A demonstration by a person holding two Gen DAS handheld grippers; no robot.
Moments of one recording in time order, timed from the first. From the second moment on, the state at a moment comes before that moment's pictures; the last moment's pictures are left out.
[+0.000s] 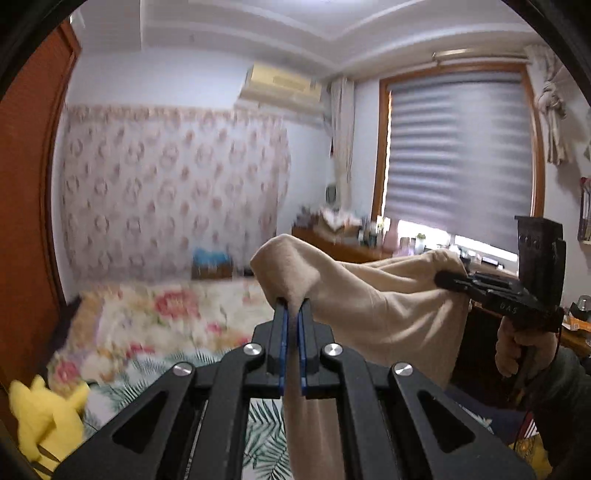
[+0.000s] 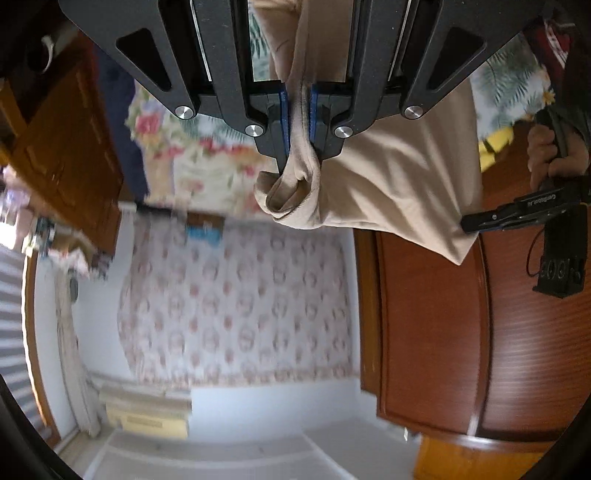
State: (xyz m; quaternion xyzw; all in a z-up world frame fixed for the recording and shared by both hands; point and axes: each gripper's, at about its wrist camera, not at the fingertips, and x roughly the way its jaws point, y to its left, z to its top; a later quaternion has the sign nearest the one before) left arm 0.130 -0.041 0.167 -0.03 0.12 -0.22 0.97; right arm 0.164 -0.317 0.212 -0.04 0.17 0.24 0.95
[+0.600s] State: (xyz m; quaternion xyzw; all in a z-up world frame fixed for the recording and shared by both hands) left arm 0.105 0.016 0.205 -0.02 0.09 -0.19 0.98; right arm 0.084 -0.274 0.295 -0.09 0.09 0.27 0.95
